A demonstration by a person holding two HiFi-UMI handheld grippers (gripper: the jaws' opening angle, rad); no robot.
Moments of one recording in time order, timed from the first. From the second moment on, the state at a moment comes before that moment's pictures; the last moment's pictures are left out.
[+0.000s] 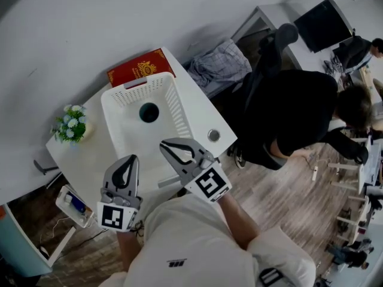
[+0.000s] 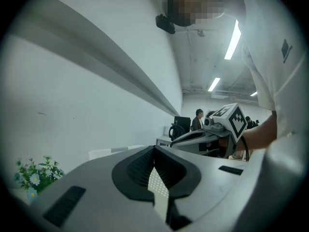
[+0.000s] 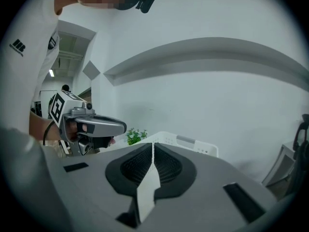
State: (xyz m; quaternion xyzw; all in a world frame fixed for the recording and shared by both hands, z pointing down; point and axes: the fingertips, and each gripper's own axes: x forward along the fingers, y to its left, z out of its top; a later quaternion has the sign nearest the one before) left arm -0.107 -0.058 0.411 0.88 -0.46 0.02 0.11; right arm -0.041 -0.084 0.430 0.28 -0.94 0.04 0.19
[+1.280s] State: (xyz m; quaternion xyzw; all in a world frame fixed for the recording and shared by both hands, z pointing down) left arm -0.126 -0.072 0.420 0.88 -0.47 0.01 0.12; right arm -0.076 -0.127 0.507 0.21 -0.89 -0.01 0.39
